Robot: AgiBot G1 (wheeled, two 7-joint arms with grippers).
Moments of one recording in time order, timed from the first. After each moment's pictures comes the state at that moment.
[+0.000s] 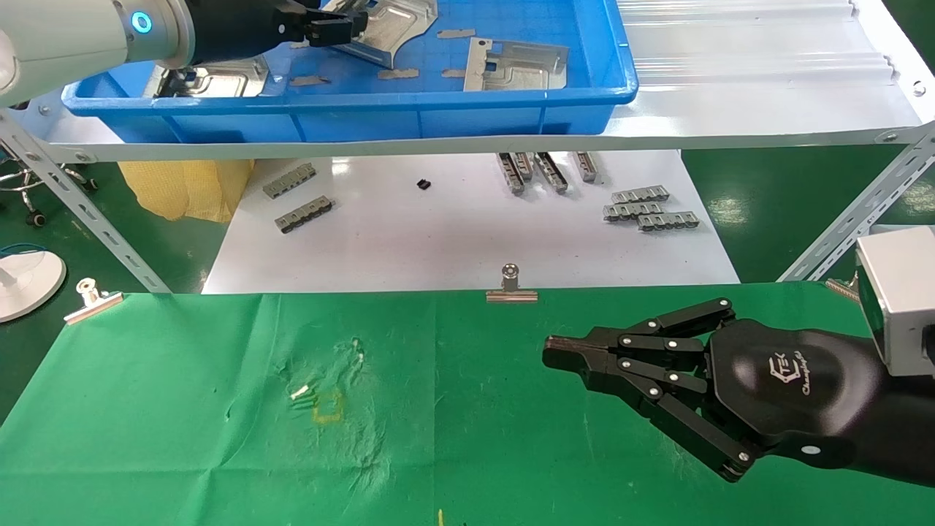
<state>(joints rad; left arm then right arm) -2.07 1.33 0.60 -0.01 1.40 0.74 -0.13 1.07 -0.56 -0.39 1.22 -0.63 -1.42 0.12</state>
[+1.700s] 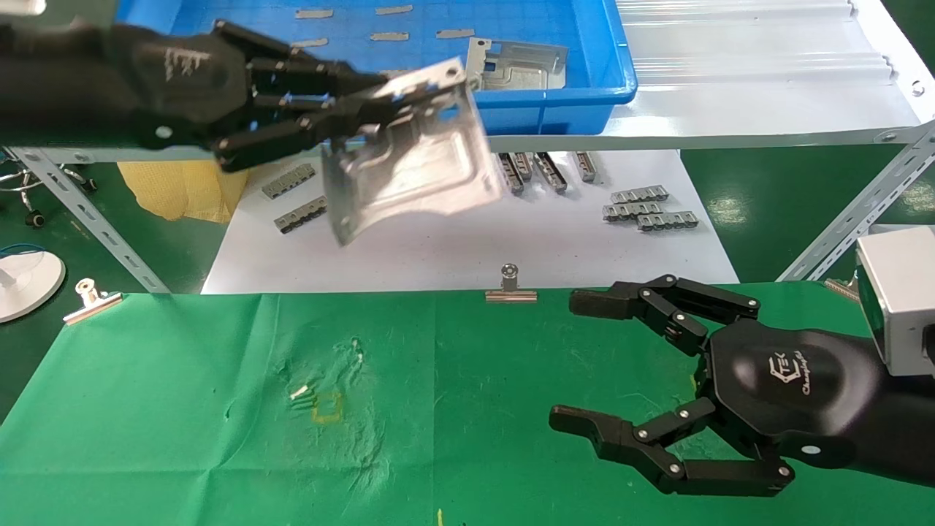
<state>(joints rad) -1.98 0.96 0.58 -0.38 1.13 1.61 0.11 1.07 -0.56 -0.39 1.22 -0.63 -1.42 0.12</state>
